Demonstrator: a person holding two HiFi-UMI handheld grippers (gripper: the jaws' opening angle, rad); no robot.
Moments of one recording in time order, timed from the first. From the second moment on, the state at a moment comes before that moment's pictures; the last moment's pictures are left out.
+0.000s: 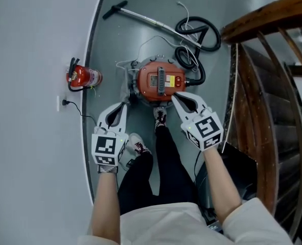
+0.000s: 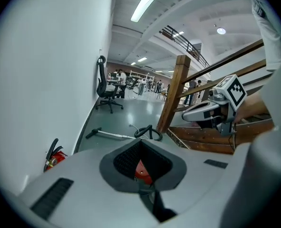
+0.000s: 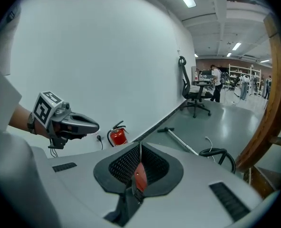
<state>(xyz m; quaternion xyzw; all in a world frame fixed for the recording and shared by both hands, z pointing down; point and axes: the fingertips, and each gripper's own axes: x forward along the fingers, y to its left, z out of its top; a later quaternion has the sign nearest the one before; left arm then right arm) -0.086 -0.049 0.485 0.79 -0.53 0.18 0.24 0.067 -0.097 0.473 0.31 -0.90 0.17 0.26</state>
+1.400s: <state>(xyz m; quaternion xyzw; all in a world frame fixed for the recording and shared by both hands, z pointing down) -0.062 0.015 0.211 0.85 -0.47 0.25 -0.02 0.055 -0.020 0.200 0.26 -0.92 -0.07 0.27</state>
